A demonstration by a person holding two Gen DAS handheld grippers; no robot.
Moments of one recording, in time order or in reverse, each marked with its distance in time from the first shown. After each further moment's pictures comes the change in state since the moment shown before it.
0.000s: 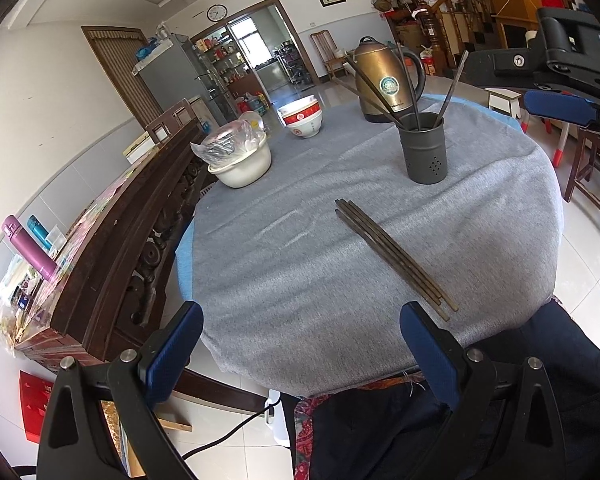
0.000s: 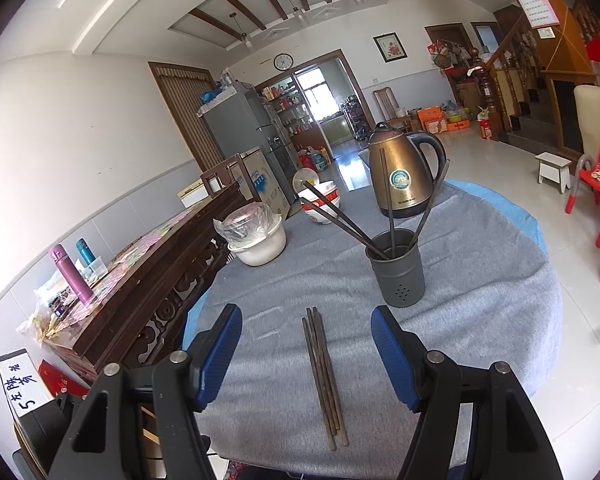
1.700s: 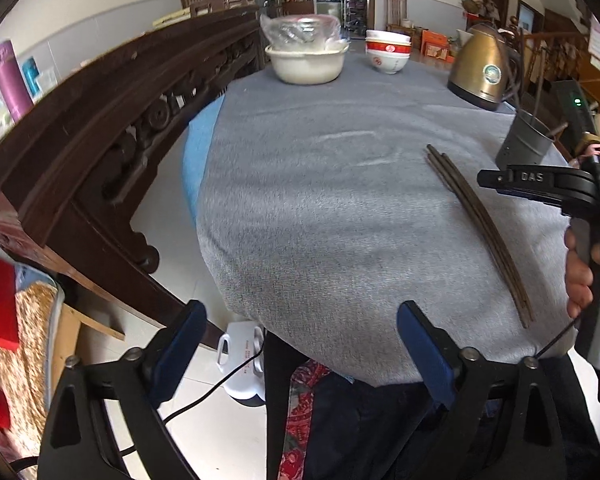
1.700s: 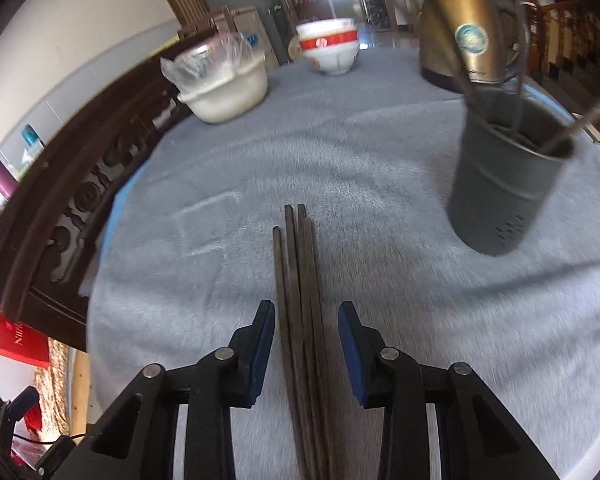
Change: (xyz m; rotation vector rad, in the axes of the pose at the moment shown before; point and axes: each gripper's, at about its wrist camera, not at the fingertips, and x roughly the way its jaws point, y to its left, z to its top) left arm 0.113 0.108 -0.064 -0.394 0.256 -0.139; right arm 0.253 -0.002 -0.044 -0.145 0.528 -0.087
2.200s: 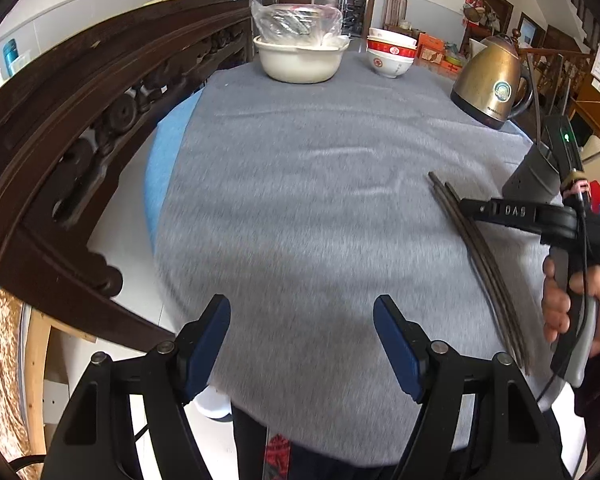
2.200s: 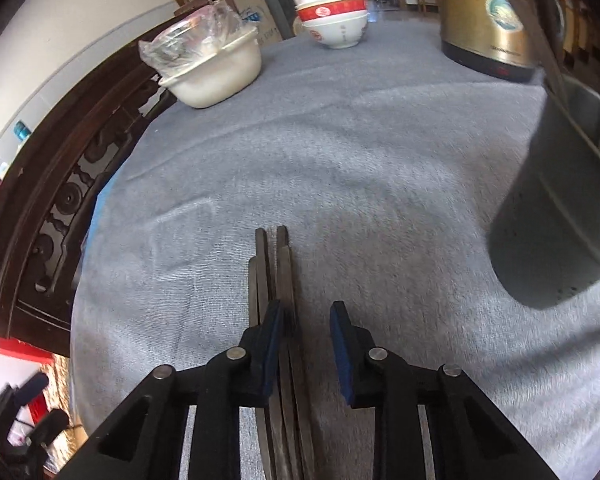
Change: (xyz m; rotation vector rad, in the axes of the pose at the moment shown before) left arm 0.048 -0.003 0.053 -0.039 0.024 -0.083; right arm 0.050 -0.012 0.032 -0.009 0.072 0.036
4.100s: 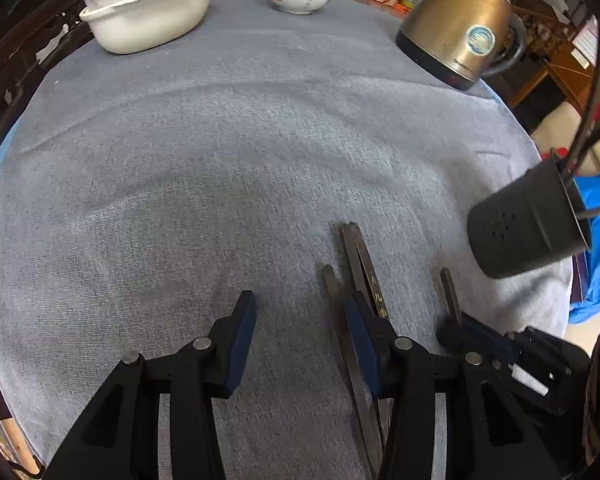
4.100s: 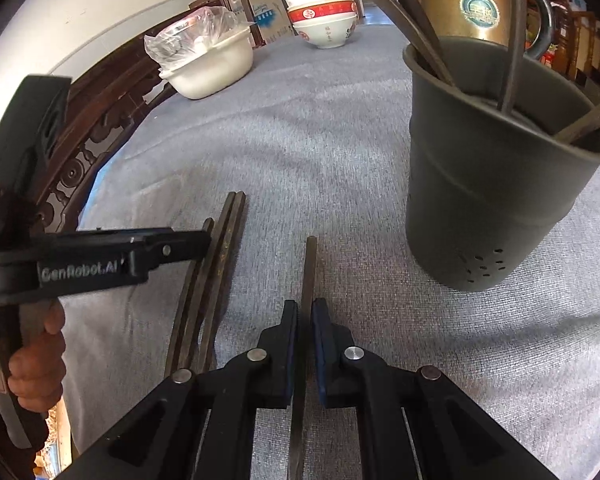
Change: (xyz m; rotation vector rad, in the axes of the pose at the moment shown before) left arm 0.130 -0.129 0.101 0.081 0.243 -0.204; right arm -0.020 -0.052 -0.024 -0.062 0.001 0.021
